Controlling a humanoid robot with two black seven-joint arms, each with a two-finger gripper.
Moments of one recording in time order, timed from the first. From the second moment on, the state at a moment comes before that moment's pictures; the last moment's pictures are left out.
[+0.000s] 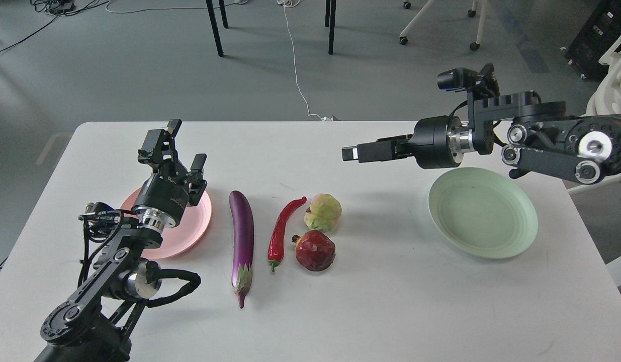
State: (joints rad) left arm -0.17 0.12 -1.22 -1.28 0.82 0.02 -0.31; right arm 1.52 -0.39 -0.52 1.07 -0.99 0.16 0.49
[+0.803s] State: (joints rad) left arm -0.16 0.12 -1.24 -1.29 0.82 0.03 -0.30; right arm 1.44 -0.01 -0.80 0.82 -1.07 -0.04 0.49
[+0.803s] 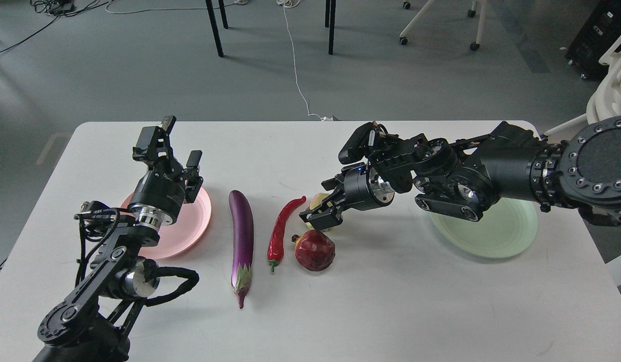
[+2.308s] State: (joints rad) left arm -0.14 0.12 -1.25 -1.32 0.82 0.03 -0.30; right arm 1.66 -0.55 -0.87 1.04 -1.26 -0.11 0.49
